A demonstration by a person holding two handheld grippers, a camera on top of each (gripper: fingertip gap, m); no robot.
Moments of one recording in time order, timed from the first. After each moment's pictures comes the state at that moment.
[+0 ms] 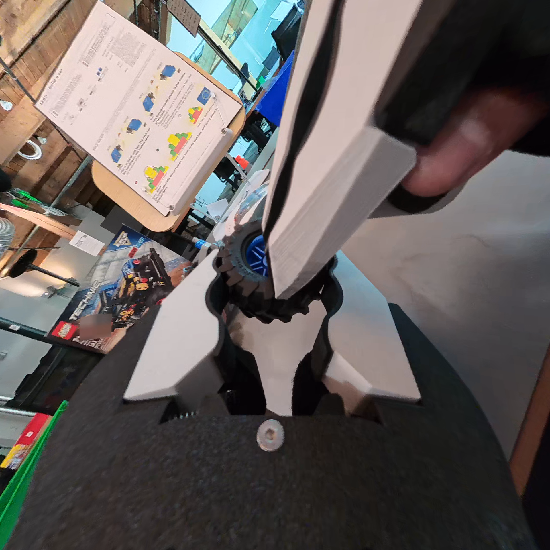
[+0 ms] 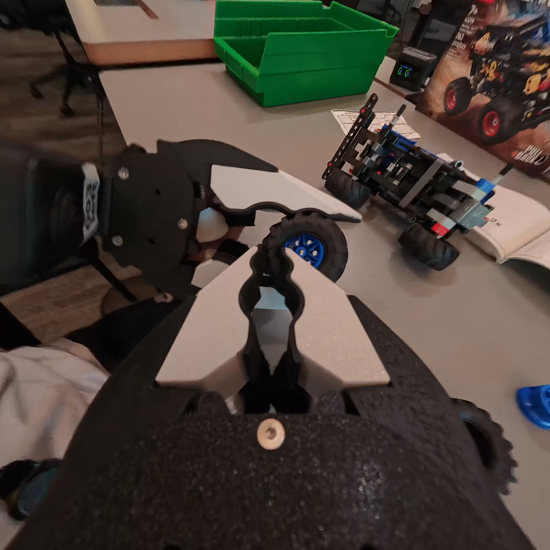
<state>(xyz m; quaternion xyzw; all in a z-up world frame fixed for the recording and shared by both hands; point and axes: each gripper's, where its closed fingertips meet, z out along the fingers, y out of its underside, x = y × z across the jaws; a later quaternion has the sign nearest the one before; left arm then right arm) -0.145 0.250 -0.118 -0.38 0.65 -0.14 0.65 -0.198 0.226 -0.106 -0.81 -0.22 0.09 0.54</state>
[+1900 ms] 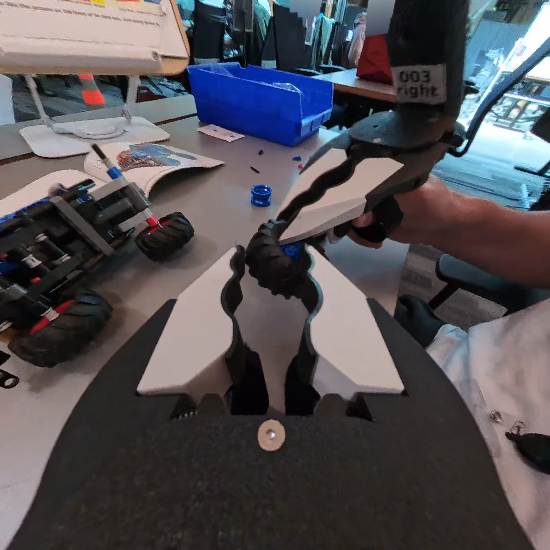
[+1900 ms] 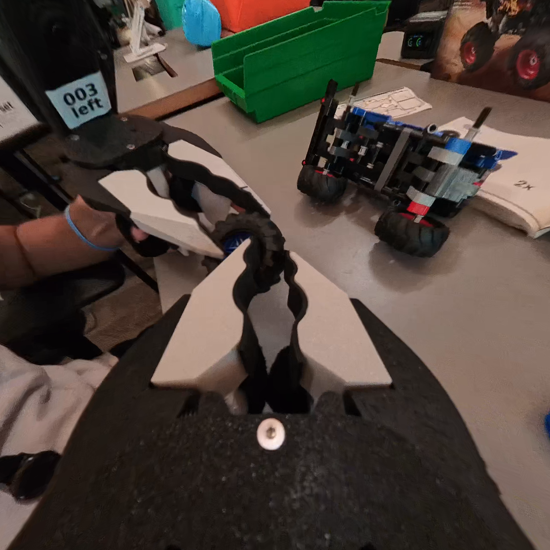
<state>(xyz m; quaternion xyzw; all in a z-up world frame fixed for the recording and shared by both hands) -0.160 0.252 -0.102 -0.56 0.56 -0.48 0.38 -0.148 0.258 -0.109 -0.81 -0.17 0.23 0.52</state>
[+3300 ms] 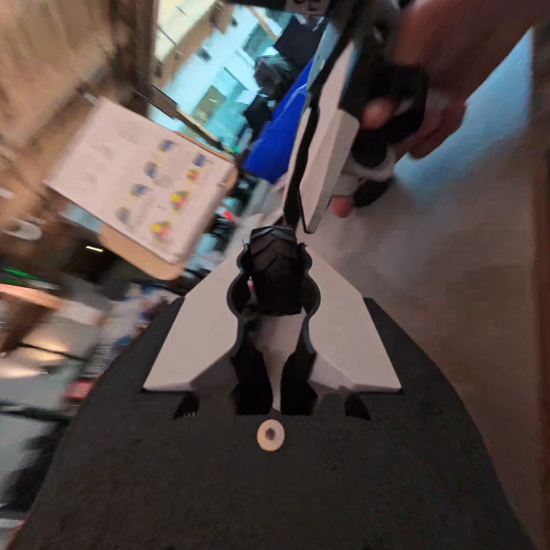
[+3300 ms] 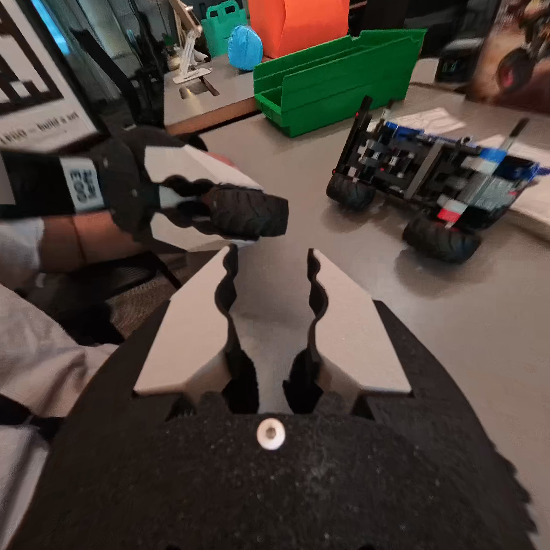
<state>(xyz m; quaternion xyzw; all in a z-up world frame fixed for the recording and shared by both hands) -0.167 0.247 -0.088 -0.26 0.67 -0.15 0.68 -0.158 0.238 -0.103 -0.77 -0.20 0.27 0.54</state>
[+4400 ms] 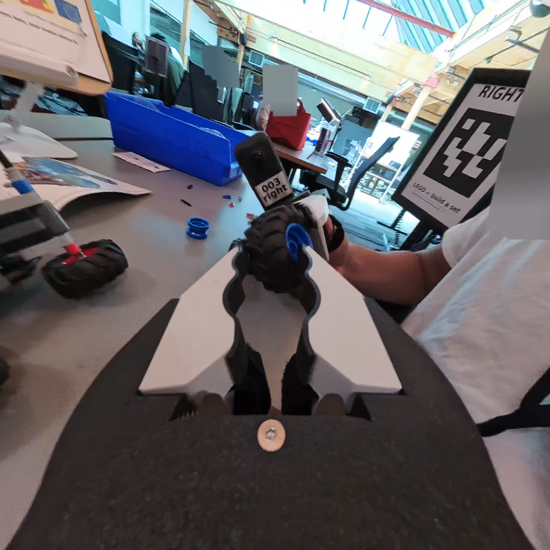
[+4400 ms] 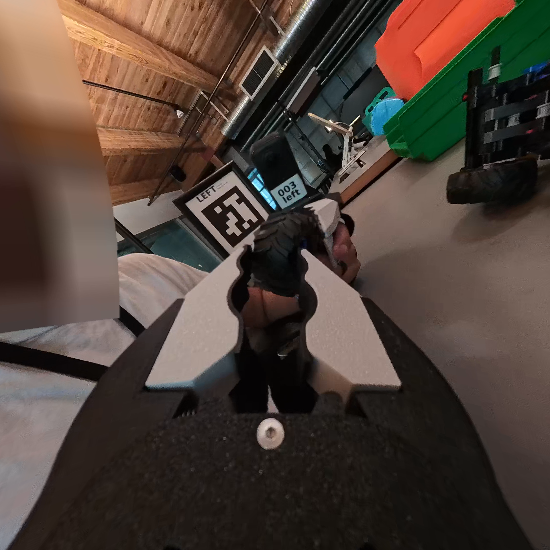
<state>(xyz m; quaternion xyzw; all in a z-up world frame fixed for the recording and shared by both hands) -0.154 0.234 -0.079 -0.49 0.53 -0.63 0.29 -0.162 0.225 -0.069 -0.61 -0.09 0.64 0.46</state>
